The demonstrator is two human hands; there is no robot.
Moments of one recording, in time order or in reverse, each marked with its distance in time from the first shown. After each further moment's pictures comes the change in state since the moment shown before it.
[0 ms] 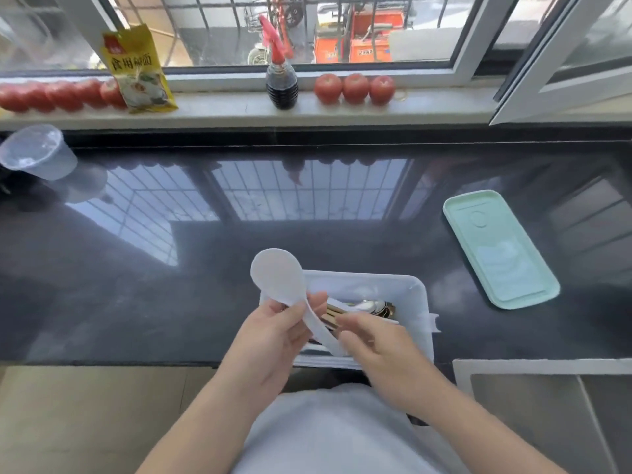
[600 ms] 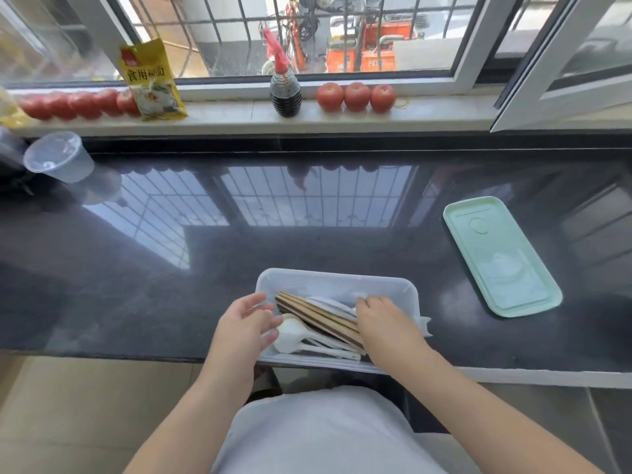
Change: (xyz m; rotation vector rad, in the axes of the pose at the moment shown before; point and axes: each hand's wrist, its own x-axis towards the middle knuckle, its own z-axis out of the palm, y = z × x) left_hand 0.009 -0.010 -0.014 0.262 0.409 0.112; right_hand 0.058 0.058 -0.010 -0.988 -0.003 -0.107
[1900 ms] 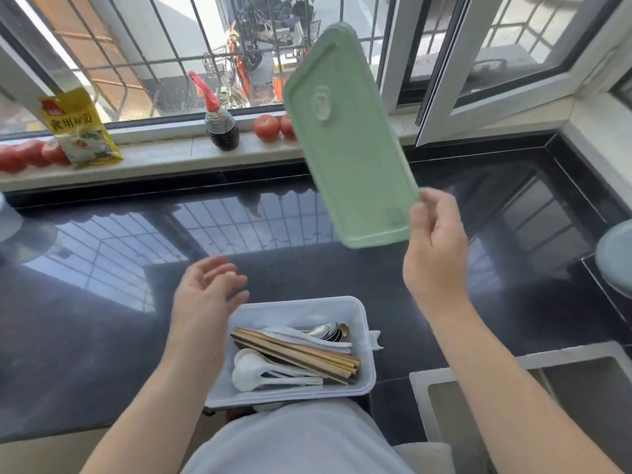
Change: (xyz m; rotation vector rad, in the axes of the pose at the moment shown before) left_hand 0.009 0.065 0.055 -0.088 -0.054 0.334; right_hand -0.025 0.089 -0.121 0.982 1.118 0.321
